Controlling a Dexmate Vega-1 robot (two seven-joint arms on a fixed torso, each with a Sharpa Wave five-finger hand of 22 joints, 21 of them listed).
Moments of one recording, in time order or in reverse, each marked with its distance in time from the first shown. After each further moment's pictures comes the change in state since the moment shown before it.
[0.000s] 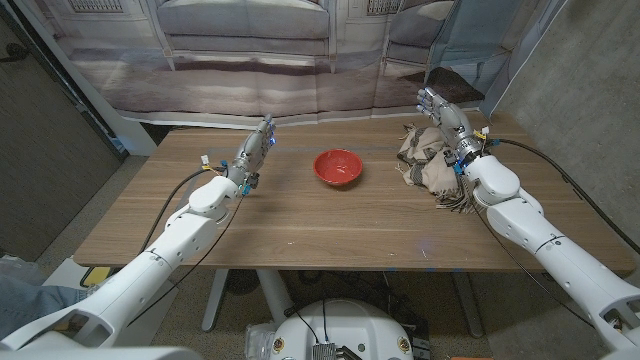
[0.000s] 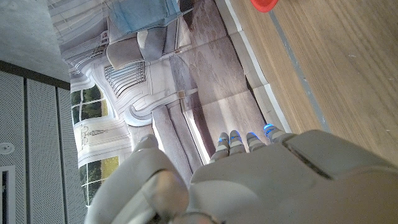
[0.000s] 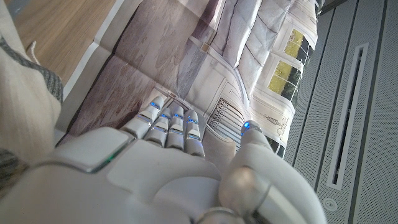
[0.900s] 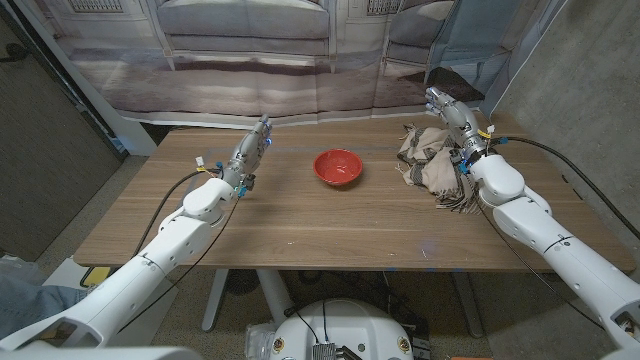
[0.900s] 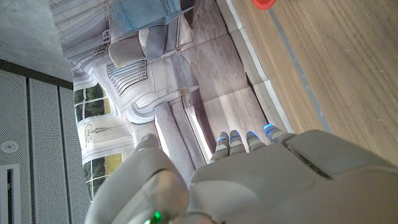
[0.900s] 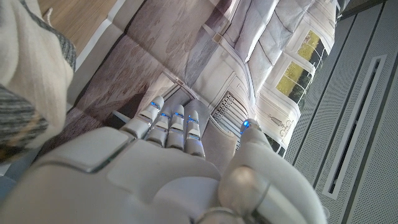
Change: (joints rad) left arm 0.044 0.028 -0.026 -0.048 -0.008 -0.002 0.013; left_hand 0.005 0.005 0.000 0.000 0.000 0.005 -0.006 0.000 0.000 0.007 0.003 0.000 0.000 0.000 0.000 0.008 0.000 0.000 0.000 0.000 0.000; right arm -0.024 -0.035 0.020 -0.042 -0.080 -0.042 -0.095; right_hand 0.005 0.005 0.004 -0.004 0.000 0.016 -0.016 0.000 0.000 0.016 -0.006 0.000 0.000 0.011 -0.011 0.000 0.000 0.000 0.000 0.000 0.000
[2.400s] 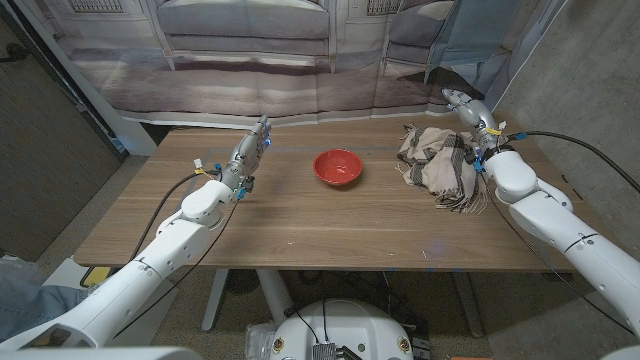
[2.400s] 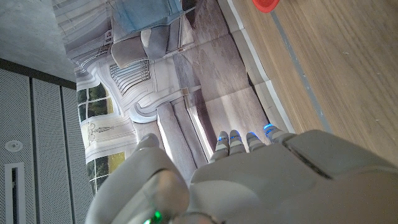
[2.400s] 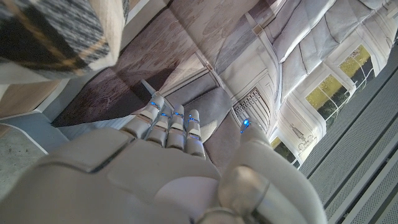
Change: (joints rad) left arm 0.029 0.012 -0.010 -0.035 0.000 -0.001 0.016; left_hand 0.004 0.004 -0.008 0.000 0.000 0.011 0.000 0.000 0.000 0.011 0.000 0.000 0.000 0.000 0.000 0.000 0.000 0.000 0.000 0.000 0.000; right arm -0.028 -0.084 0.031 -0.075 -0.126 -0.174 -0.138; right_hand 0.009 0.001 0.000 -0.008 0.000 0.007 -0.007 0.000 0.000 0.010 -0.010 0.000 0.000 0.005 -0.006 0.000 0.000 0.000 0.000 0.000 0.000
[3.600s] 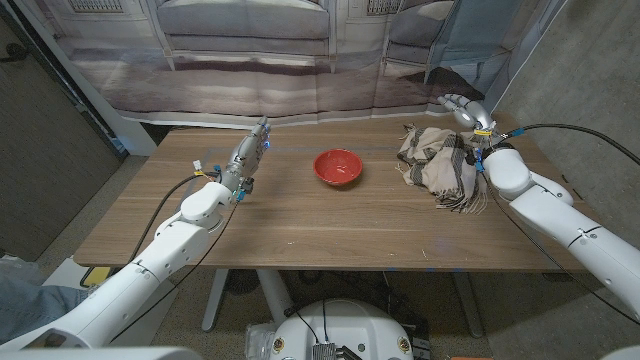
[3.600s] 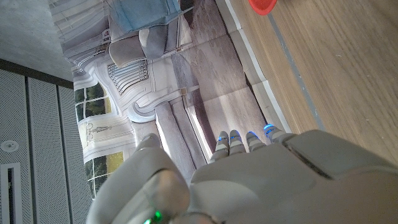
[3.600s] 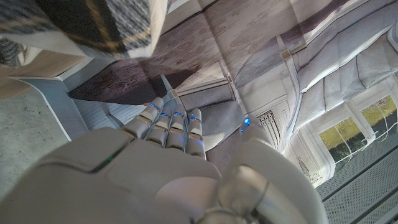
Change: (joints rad) left arm 0.019 0.006 -0.007 -0.024 -0.002 0.013 0.019; left_hand -0.002 0.010 -0.003 -0.003 0.000 0.004 0.004 0.000 0.000 0.000 0.000 0.000 0.000 0.003 0.004 0.000 0.000 -0.002 0.002 0.000 0.000; right arm 0.026 -0.054 -0.050 -0.045 -0.153 -0.169 -0.077; right_hand 0.010 0.000 0.004 -0.004 0.004 0.023 -0.027 0.000 0.000 0.018 -0.018 0.000 0.000 -0.002 -0.005 -0.004 0.000 -0.033 0.004 -0.006 0.000
